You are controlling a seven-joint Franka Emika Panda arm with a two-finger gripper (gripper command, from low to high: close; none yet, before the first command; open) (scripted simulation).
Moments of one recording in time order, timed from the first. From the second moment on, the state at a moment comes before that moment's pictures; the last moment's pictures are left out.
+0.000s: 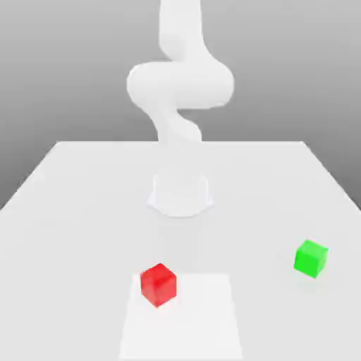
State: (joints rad) arm 0.03 -0.73 -0.05 -2.36 0.01 2.35 0.71
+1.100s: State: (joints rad) arm 0.08 0.22 -0.14 -2.80 0.24 3.02 -0.21
